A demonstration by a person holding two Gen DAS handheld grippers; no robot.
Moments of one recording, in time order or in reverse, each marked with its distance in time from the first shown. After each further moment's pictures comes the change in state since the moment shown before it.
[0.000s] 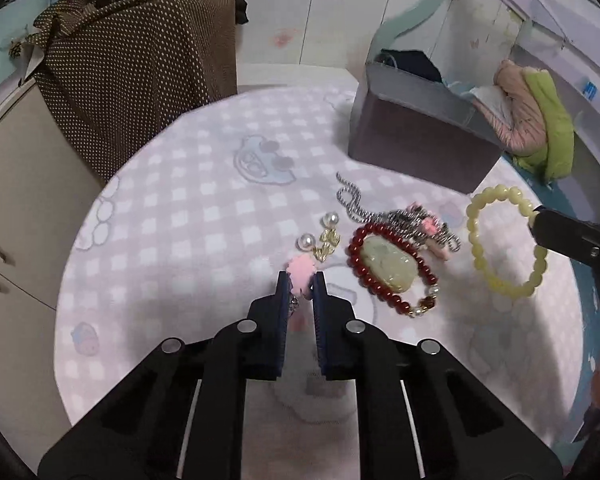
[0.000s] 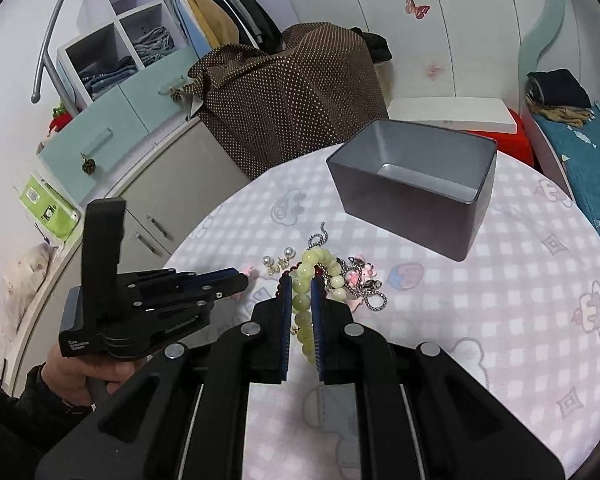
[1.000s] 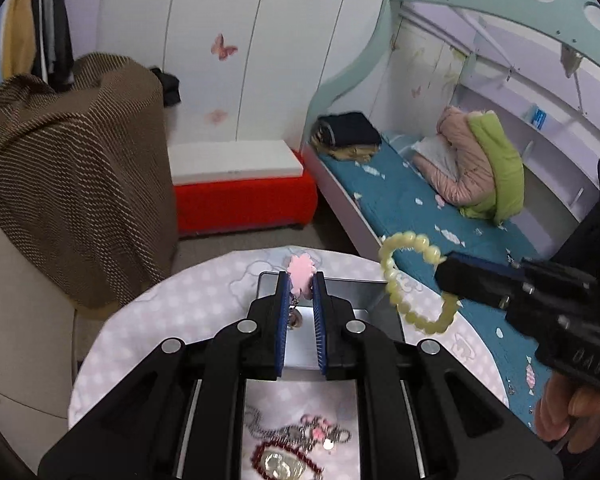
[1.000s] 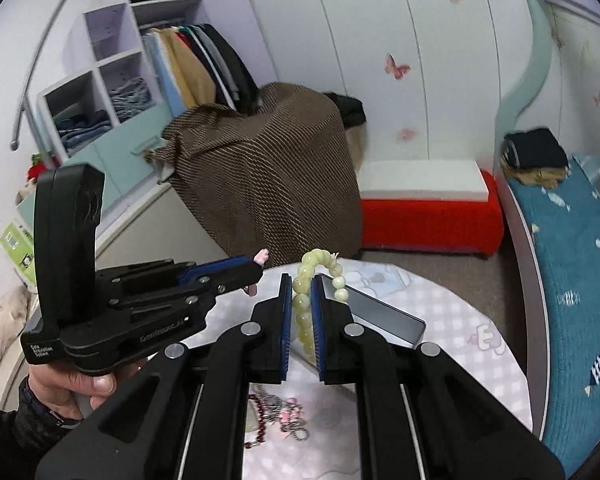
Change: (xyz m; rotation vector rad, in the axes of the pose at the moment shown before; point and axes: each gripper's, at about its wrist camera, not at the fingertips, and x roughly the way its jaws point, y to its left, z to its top) left arm -0.013 -0.073 0.181 0.104 -0.153 -0.180; right arm -0.020 -0.040 0.122 -0.018 -0.129 -0.111
